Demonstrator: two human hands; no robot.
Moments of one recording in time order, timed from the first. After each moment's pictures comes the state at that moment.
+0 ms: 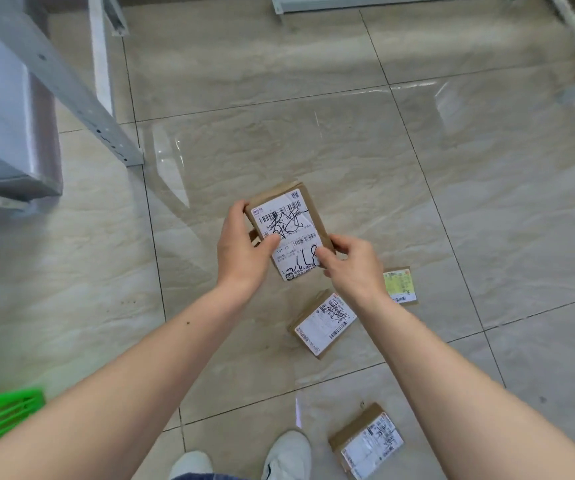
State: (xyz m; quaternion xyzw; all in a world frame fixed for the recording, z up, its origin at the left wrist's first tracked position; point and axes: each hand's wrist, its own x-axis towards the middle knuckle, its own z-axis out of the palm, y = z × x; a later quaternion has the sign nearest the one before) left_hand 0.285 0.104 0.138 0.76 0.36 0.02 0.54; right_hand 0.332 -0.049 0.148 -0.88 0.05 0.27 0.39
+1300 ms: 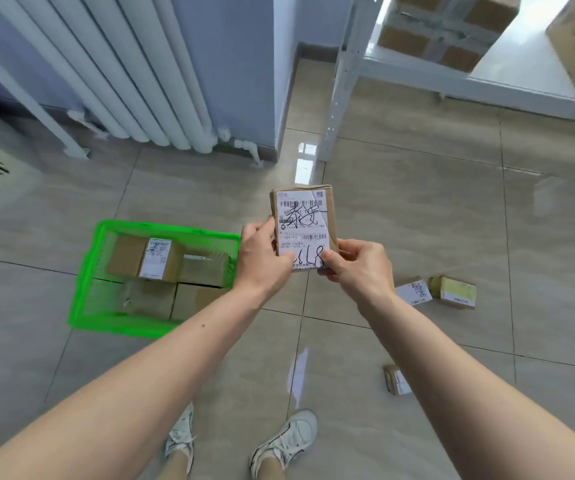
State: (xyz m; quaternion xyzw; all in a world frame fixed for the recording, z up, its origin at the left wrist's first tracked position) left_hand -0.110 0.241 0.454 0.73 0.46 0.08 0.51; right_hand -0.009 0.129 0.472 -0.82 -0.07 0.39 0.41
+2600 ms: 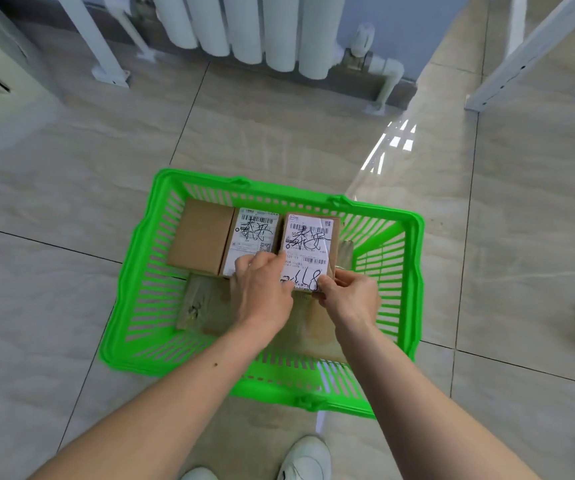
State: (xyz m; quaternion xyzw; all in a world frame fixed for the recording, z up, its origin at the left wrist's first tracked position) left_hand -0.330 0.469 0.081 0.82 0.48 -0.08 0.29; right_hand -0.242 0.389 0.063 -0.85 0.08 0.35 0.38
